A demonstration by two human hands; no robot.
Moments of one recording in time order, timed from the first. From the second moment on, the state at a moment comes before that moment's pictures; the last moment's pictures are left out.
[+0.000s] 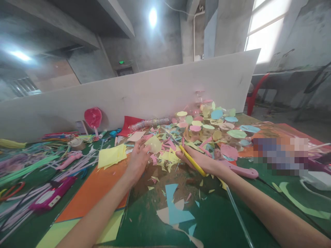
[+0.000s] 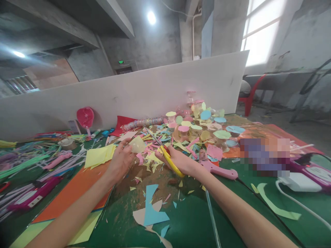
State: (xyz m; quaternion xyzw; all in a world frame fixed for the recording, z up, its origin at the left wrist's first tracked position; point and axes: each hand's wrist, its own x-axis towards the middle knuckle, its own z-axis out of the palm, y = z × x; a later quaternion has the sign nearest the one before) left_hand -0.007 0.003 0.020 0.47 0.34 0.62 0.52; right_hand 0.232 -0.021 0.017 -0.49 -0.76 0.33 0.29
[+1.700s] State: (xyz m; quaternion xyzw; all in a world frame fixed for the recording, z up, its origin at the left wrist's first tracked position) left_hand -0.006 0.006 0.014 0.49 0.36 0.61 0.51; right_hand 0.229 -0.023 0.021 -0.50 -0.77 0.33 0.22
